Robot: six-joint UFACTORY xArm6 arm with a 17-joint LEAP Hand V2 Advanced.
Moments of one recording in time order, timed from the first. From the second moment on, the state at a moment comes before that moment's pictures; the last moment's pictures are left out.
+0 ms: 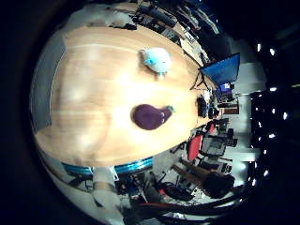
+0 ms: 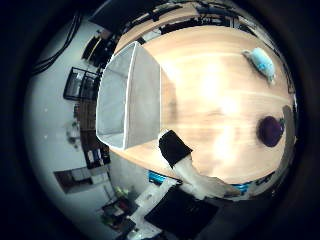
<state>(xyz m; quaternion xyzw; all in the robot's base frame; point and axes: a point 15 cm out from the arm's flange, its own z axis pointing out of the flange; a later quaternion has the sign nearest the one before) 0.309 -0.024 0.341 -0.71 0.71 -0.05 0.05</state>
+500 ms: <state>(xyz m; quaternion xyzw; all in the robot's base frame) 0.309 -0.025 0.339 -0.71 0.71 -0.04 0.04</state>
